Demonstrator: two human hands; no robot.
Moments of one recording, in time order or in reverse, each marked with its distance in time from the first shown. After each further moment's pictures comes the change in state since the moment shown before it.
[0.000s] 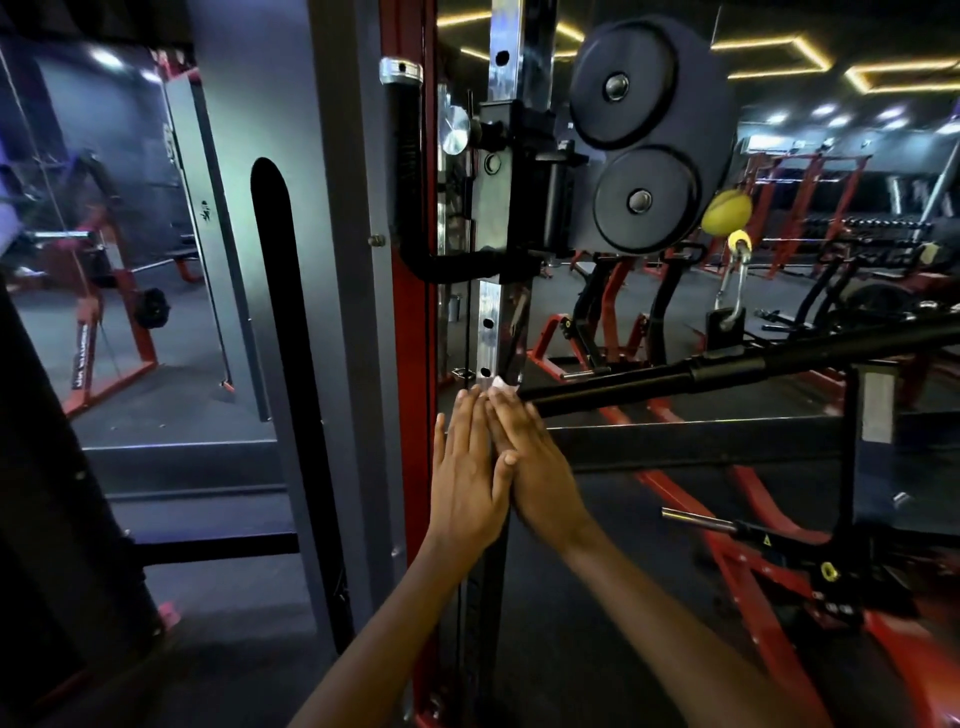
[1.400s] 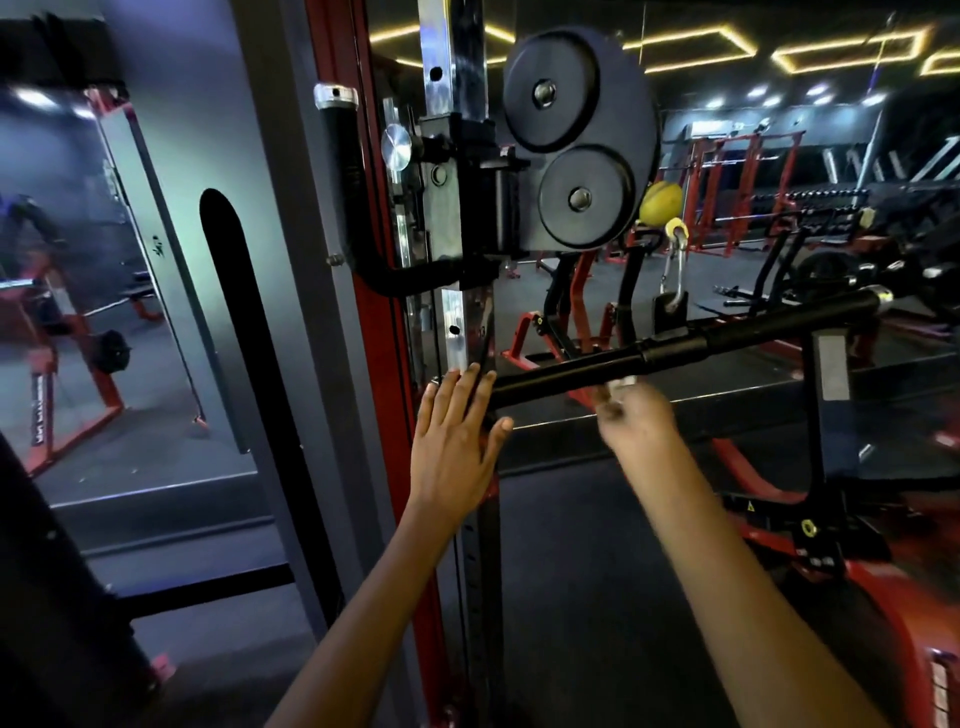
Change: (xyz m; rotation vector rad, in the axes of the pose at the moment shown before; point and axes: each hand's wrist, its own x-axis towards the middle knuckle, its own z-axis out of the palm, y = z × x) left_hand 0.039 0.012 -0.018 0.337 -0.134 0.160; right_hand 0.032 0.067 -0.082 1.609 0.702 1.532
